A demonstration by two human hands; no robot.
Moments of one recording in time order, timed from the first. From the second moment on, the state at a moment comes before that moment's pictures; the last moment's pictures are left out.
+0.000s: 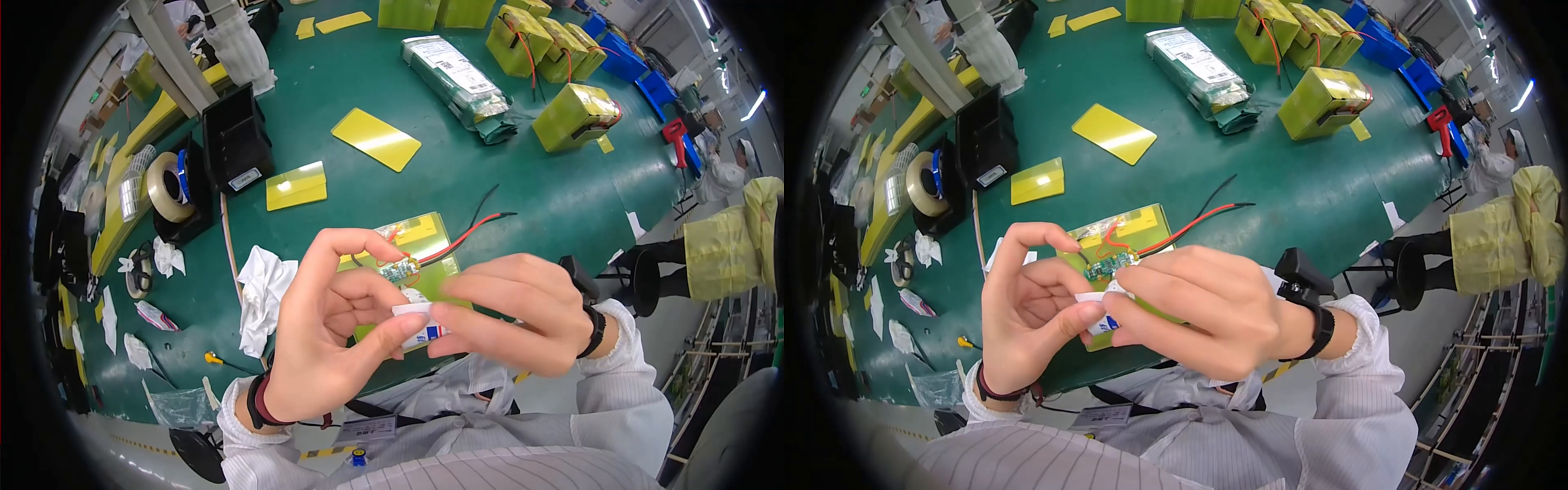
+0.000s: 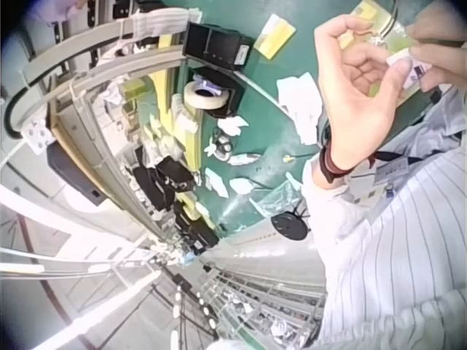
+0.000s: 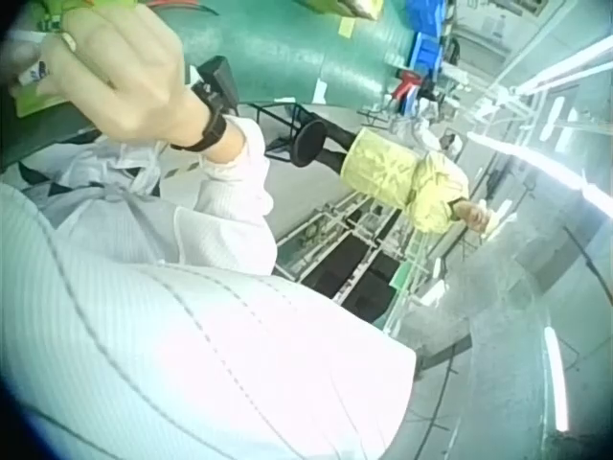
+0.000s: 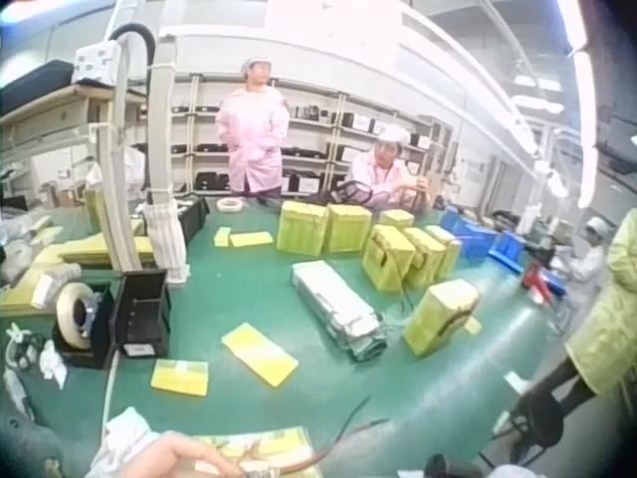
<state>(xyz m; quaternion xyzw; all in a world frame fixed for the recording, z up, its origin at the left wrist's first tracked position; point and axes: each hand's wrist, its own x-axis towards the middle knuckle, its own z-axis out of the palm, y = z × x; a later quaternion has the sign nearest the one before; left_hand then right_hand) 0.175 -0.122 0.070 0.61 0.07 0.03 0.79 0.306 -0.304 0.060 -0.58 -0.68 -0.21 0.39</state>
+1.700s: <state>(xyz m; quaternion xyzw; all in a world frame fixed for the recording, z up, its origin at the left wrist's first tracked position) 0.185 -0.105 0.065 0.85 -0.17 0.15 0.48 0.305 -0.309 0.014 -0.66 -0.63 0.03 0.41</state>
